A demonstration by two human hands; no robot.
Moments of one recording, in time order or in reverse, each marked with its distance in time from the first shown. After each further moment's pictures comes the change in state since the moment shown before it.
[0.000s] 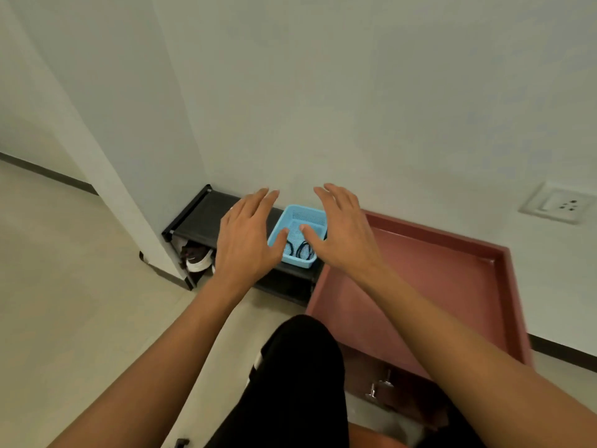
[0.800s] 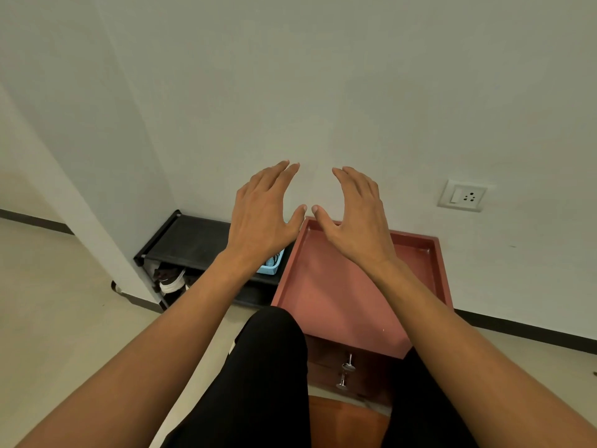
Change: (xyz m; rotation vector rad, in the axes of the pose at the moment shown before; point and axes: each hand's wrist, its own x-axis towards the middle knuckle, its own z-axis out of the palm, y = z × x) left_hand 0.013 0.144 -0.063 -0.110 0.085 0.260; right_hand -0.067 0.014 -0.151 -0.003 0.259 0.139
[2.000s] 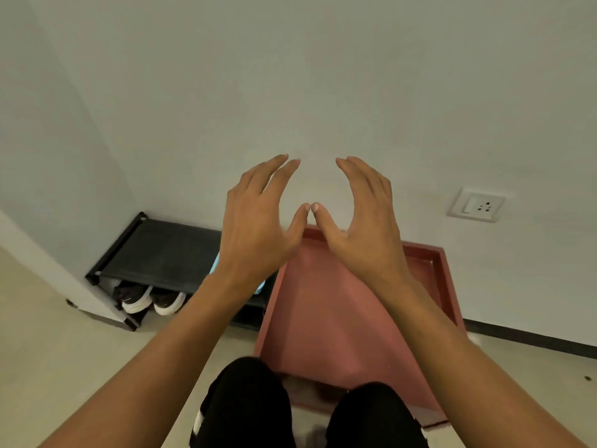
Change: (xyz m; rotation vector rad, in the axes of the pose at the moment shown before) left_hand 0.041 -0.011 0.028 -0.183 0.075 0.030; right_hand 0.039 0.007 0.012 0.095 0.053 0.019
